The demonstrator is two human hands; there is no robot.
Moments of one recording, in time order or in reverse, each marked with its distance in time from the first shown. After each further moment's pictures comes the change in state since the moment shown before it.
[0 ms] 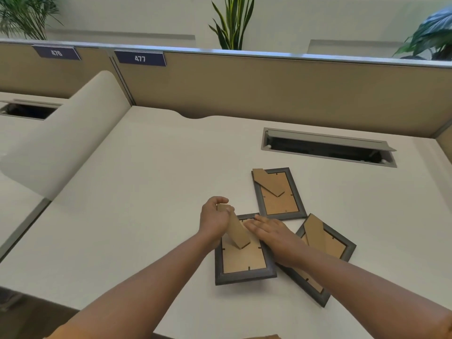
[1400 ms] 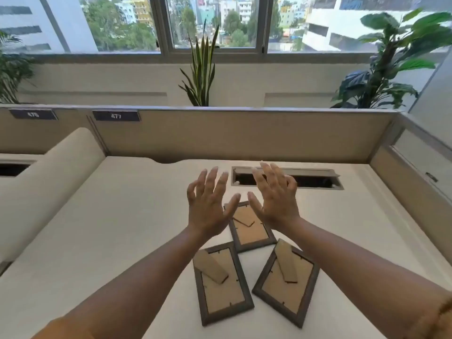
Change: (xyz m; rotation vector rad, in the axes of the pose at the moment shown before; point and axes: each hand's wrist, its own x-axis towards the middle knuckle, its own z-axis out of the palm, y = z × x) left_hand -0.006 0.105 0.030 0.932 0.192 1.110; right_hand -0.008 0.009 -0.161 -0.264 0.785 0.369
